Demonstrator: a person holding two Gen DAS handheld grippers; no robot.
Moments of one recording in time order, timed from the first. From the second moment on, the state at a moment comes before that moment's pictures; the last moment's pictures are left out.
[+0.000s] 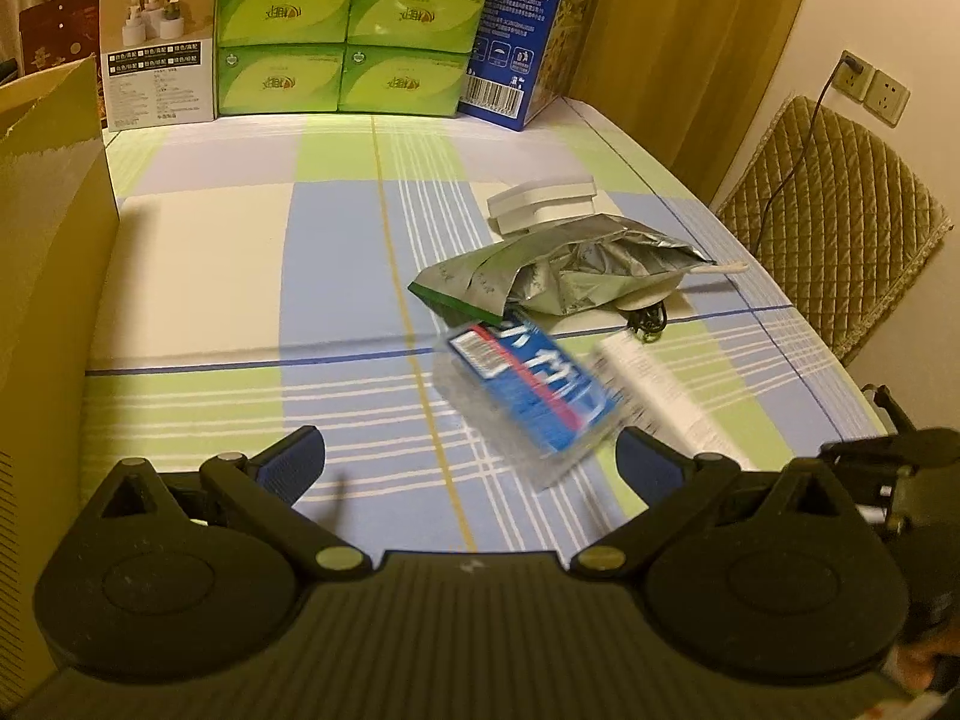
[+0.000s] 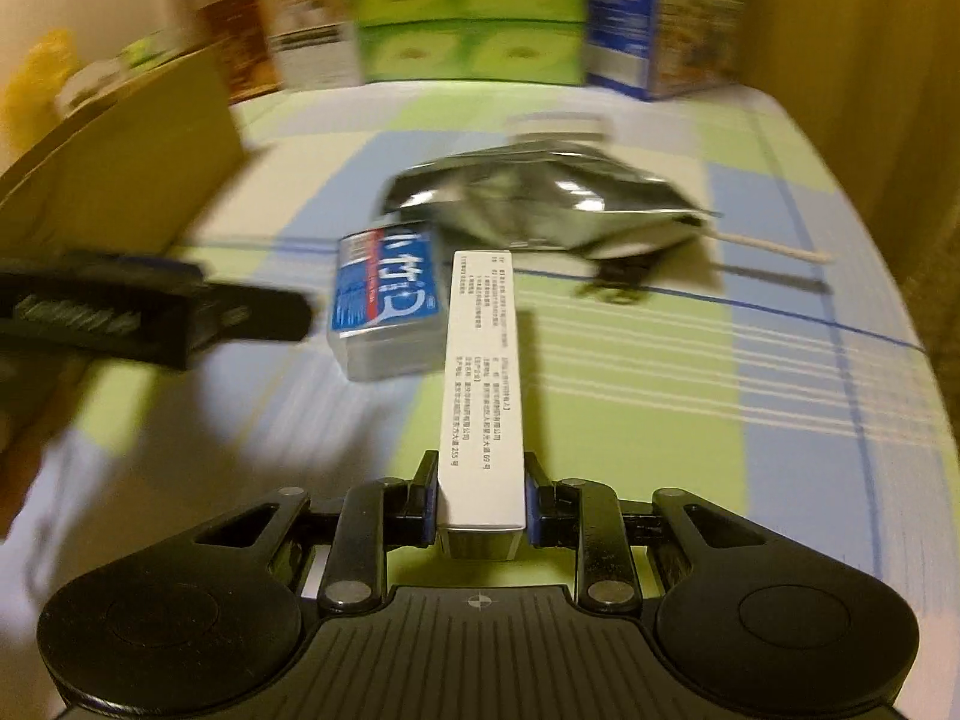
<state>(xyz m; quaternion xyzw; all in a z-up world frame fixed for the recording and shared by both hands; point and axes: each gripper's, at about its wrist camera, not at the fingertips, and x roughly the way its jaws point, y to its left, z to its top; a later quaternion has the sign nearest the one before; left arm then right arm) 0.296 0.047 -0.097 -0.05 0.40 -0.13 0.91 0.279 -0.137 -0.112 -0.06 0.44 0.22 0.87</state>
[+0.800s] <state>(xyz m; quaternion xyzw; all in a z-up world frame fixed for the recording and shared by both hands) 0.297 0.013 -0.117 0.01 0.41 -0.13 0.90 0.278 -0.157 -0.112 -0.03 0.43 0.16 0.89</state>
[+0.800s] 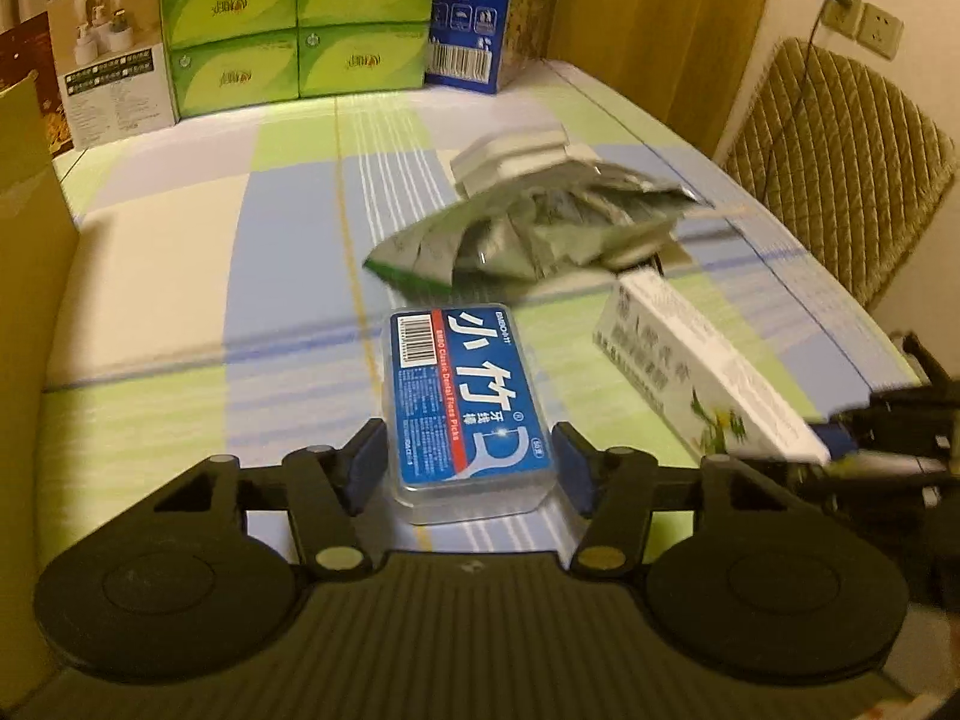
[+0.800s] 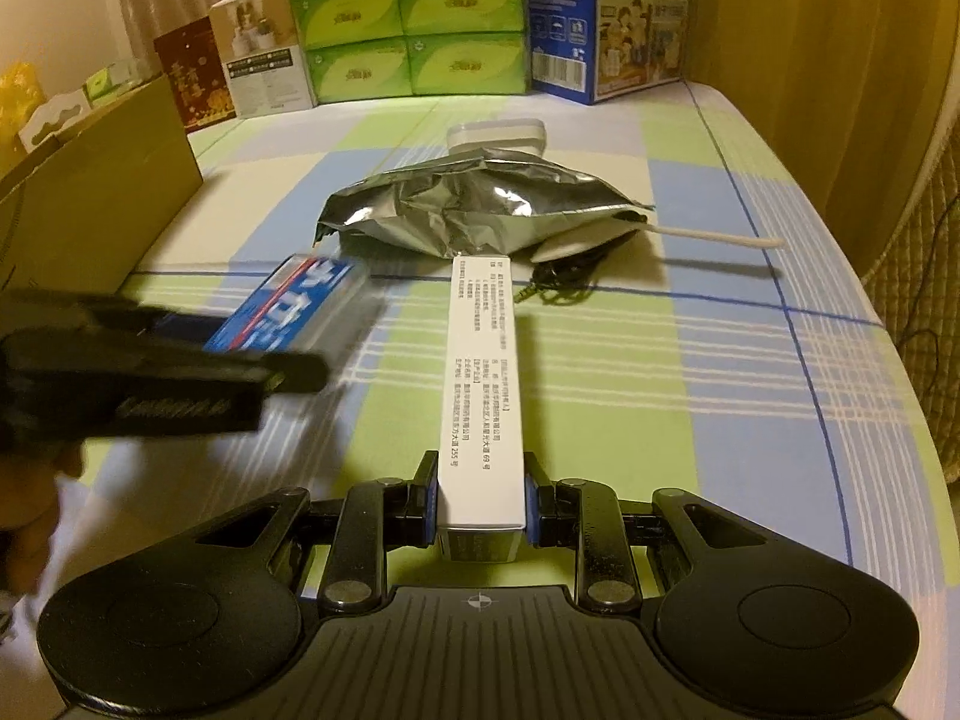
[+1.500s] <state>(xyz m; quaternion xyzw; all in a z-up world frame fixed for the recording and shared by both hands) 0.225 0.007 -0.116 0.02 0.41 -0.15 0.90 0.240 -0.159 -0.115 -0.03 0.42 0.16 0.89</state>
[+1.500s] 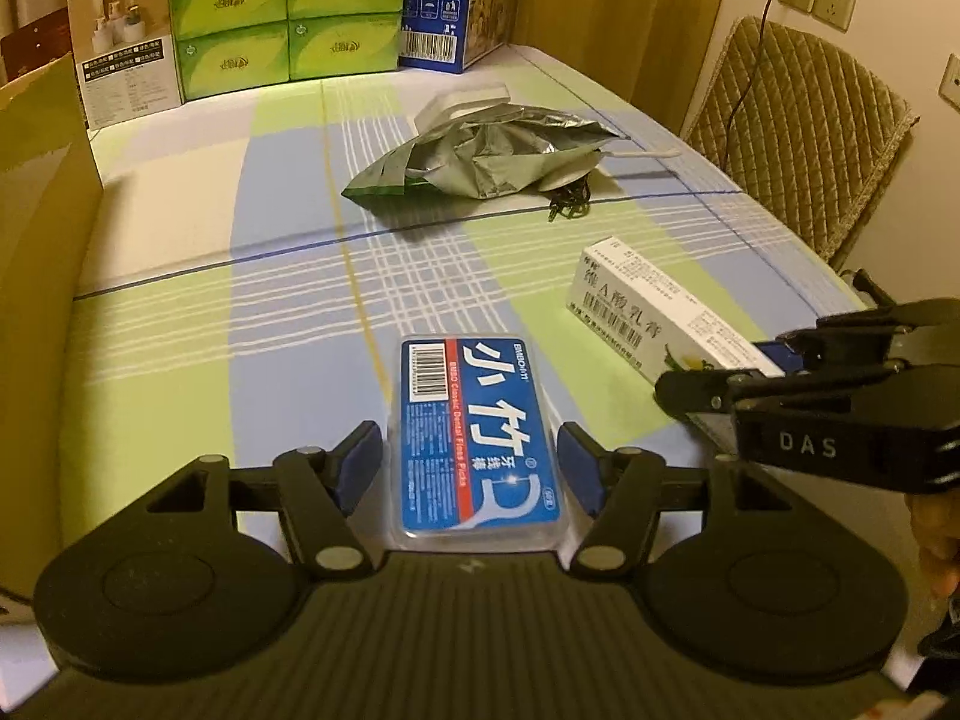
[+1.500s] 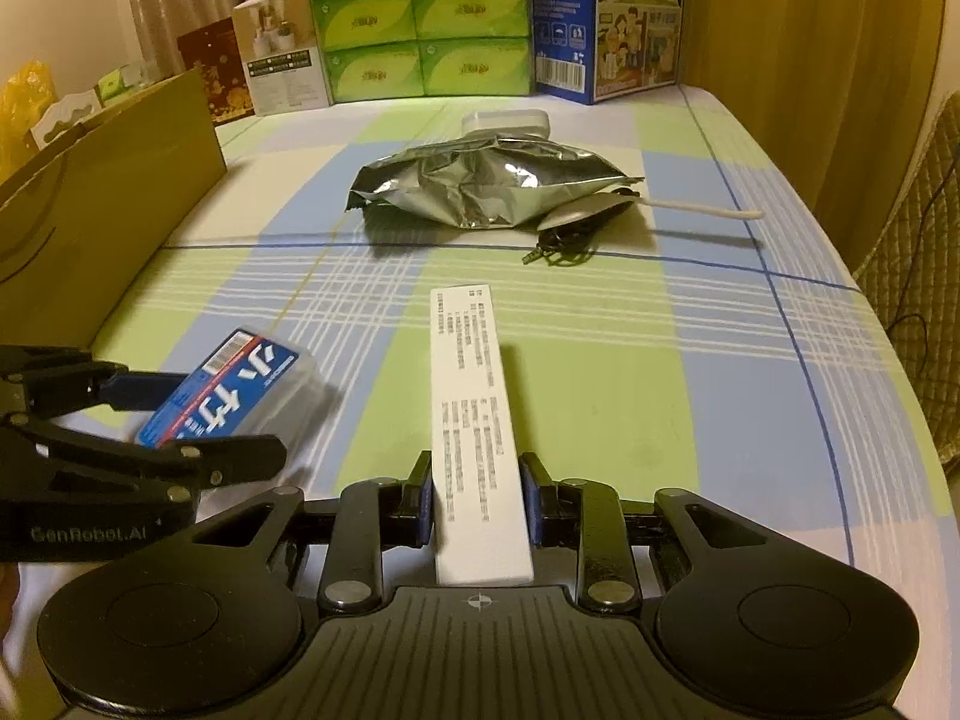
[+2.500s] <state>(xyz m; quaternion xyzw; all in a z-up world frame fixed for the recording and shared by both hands) 0.214 0.002 -0.099 0.05 0.41 -0.16 0.90 0.230 -0.150 -0.094 -0.05 0.39 0.16 0.90</state>
